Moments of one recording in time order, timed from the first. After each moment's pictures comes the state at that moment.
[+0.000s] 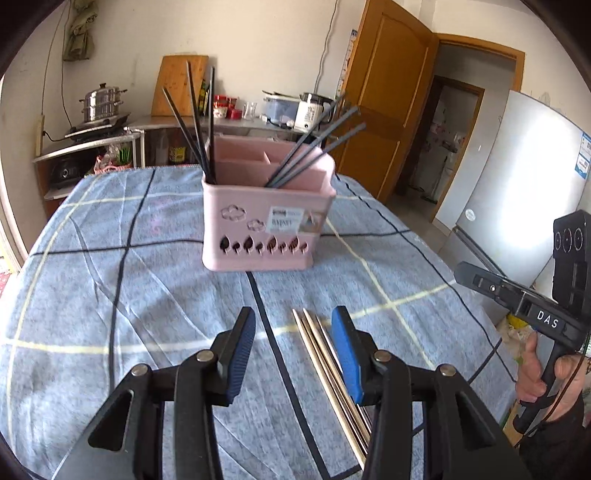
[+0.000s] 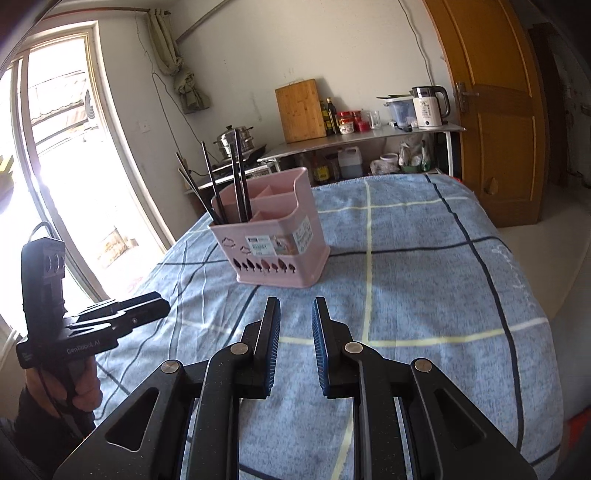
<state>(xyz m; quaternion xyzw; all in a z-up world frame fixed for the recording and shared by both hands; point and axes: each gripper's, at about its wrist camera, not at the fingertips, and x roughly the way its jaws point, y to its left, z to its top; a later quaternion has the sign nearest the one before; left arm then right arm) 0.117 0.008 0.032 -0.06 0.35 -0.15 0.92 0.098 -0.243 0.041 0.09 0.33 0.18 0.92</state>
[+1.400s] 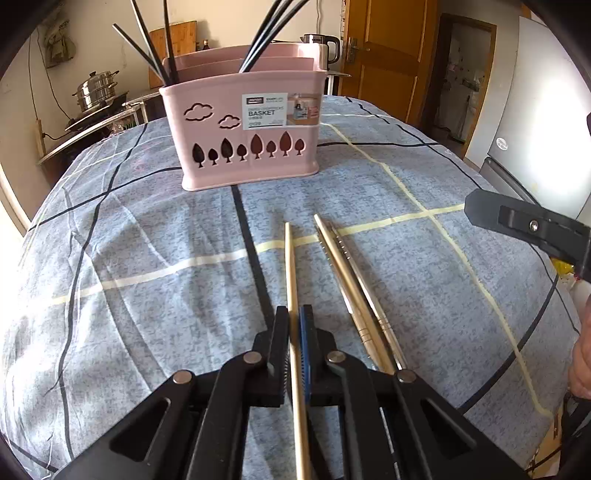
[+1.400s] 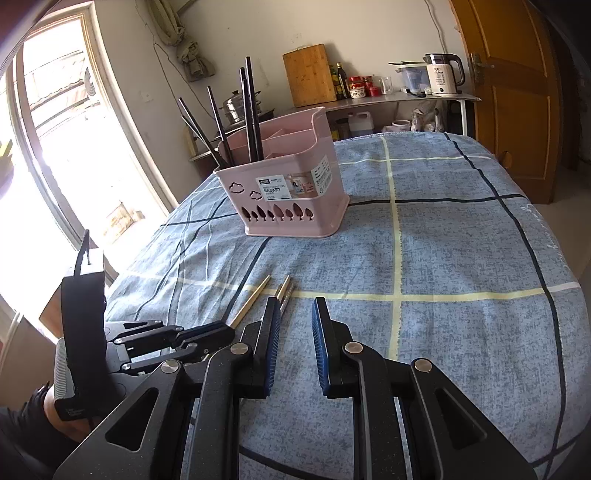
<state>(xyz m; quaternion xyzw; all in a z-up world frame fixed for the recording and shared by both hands) 0.111 -0.039 -0.037 0.03 0.42 -0.10 0.90 0.102 -0.215 0.004 0.09 0.38 0.20 0.90</state>
